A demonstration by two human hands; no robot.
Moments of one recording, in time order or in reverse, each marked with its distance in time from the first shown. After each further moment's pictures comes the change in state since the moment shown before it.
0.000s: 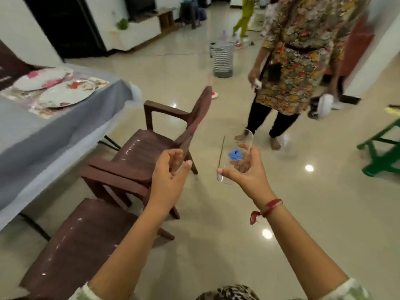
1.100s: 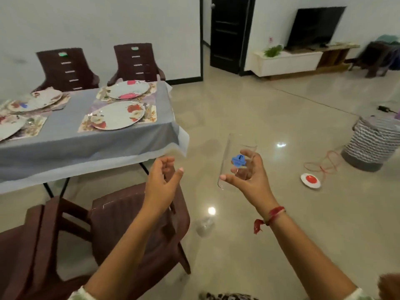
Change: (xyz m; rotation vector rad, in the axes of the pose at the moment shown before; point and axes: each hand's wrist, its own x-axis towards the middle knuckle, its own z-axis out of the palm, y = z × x) left_hand 0.613 -0.067 0.201 0.178 0.824 -0.310; right_hand 0.804 0.018 0.017 0.069 -0.811 -0.173
